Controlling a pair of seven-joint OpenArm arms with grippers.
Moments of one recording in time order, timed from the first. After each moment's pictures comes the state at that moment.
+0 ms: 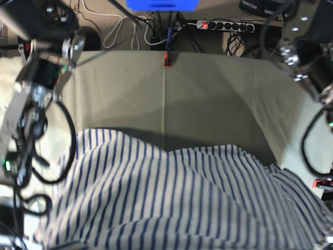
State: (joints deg) left arm -24.8 -16.3 -22.0 109.1 -35.4 -0.1 45.9; right arm 23.9 5.8 15.4 99.6 9.6 8.6 -2.2
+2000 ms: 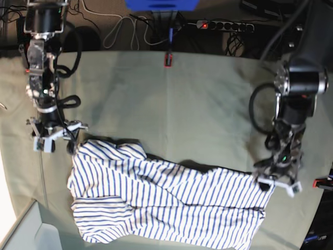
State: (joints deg) left arm -36.8 -14.2 0.5 17.1 -26.7 0.0 -6.2; right arm -5.4 10.2 11.2 77.0 10.0 8.1 -7.2
